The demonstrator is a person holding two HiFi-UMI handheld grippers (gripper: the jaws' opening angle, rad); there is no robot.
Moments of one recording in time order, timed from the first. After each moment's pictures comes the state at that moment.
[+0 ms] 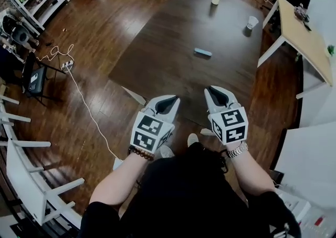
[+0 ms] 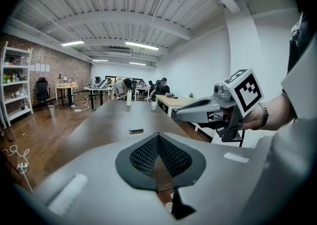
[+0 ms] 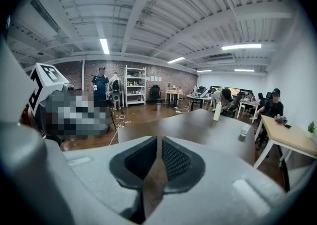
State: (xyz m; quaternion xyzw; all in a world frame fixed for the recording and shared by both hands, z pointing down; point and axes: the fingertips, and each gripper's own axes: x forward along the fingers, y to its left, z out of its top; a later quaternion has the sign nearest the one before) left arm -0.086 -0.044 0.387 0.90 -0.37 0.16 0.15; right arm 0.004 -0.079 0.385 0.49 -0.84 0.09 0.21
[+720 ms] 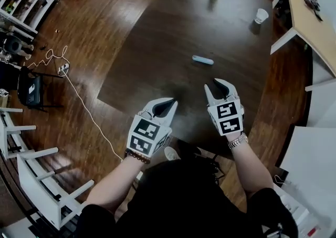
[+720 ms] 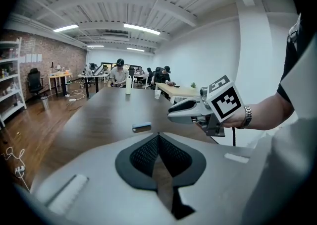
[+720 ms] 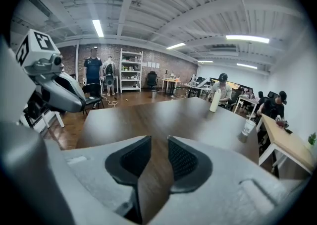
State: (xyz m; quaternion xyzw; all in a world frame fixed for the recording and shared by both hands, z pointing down) left arm -0.055 -0.184 0.443 0.89 -0.34 0.22 0.19; right arm 0.053 -0.248 0.477 0.49 -0.82 0.10 0.29
